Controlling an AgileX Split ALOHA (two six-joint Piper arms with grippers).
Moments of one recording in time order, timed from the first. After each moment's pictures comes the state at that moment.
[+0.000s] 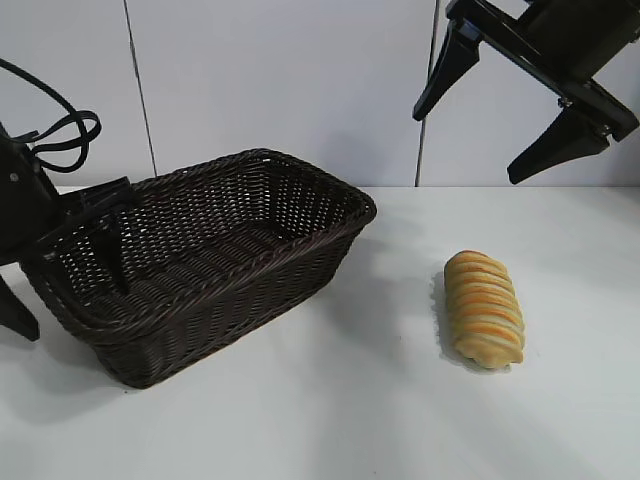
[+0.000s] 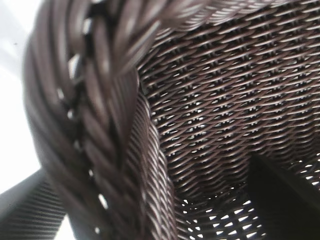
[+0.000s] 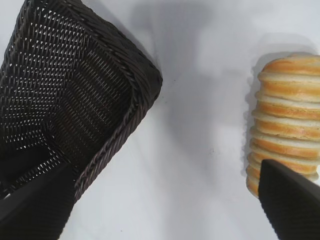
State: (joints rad) left arm -0.20 1.82 -1.02 -0.31 0.63 -0.45; right arm 0.10 1.74 -1.36 0.56 0.91 -0.05
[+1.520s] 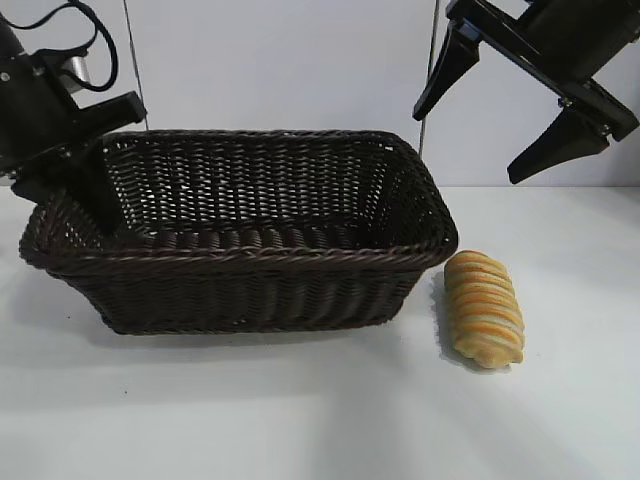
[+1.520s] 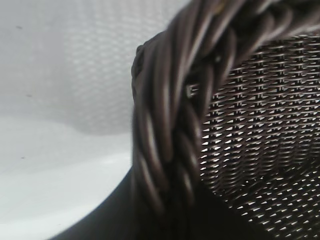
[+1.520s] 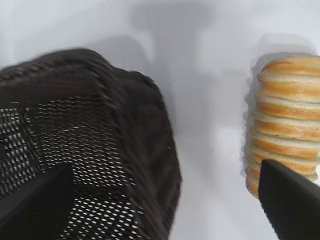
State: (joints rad) left arm -0.18 1.99 -1.38 -0.46 0.98 0.10; right arm 0.10 1.74 -1.36 0.56 0.91 -0.05
